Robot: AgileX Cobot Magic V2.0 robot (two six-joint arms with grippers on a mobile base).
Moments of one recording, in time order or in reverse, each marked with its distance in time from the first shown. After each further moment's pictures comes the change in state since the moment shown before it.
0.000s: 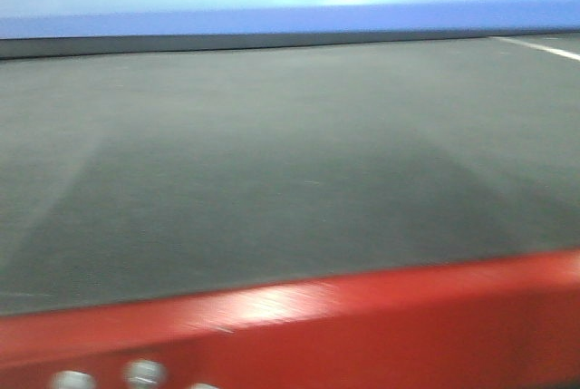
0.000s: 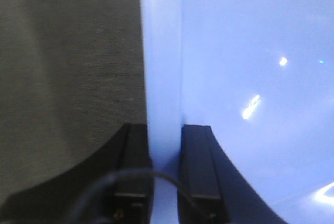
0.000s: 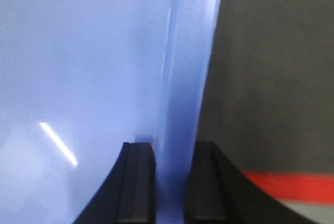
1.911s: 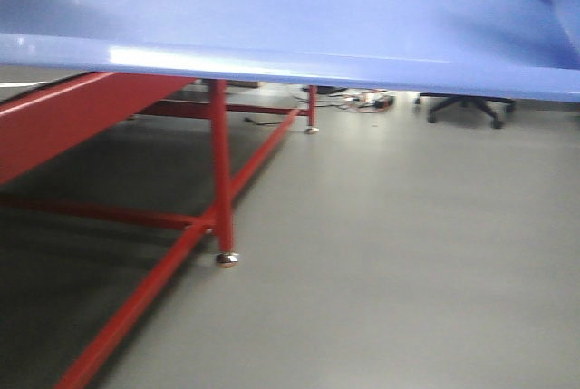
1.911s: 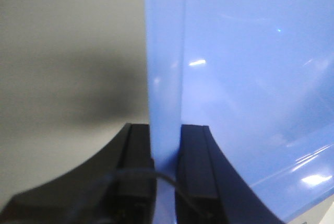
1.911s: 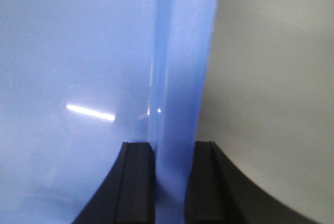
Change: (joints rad) left arm 0.000 0.004 0.003 -0.013 0.018 0.000; right arm 0.000 0.105 0.000 -0.004 -0.010 0.008
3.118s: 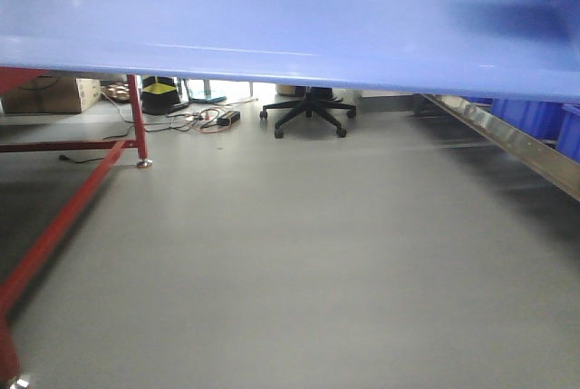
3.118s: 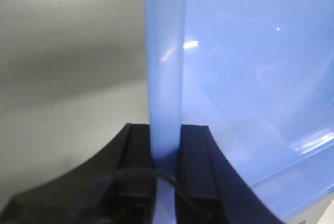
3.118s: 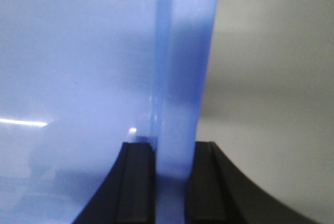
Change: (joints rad) left arm 0.000 0.000 0.000 -0.004 0.002 0.004; right arm 0.000 0.000 0.000 0.000 0.005 0.000
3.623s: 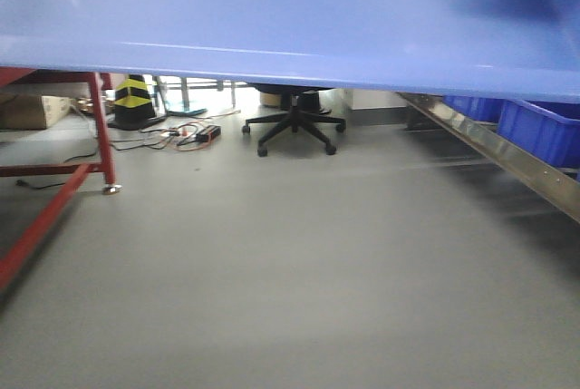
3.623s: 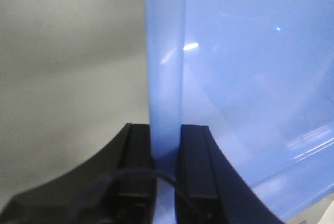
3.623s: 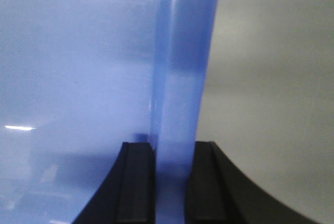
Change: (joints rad) left arm 0.000 0.000 0.000 0.002 0.001 0.000; right arm 0.000 0.000 0.000 0.000 -0.002 0.000
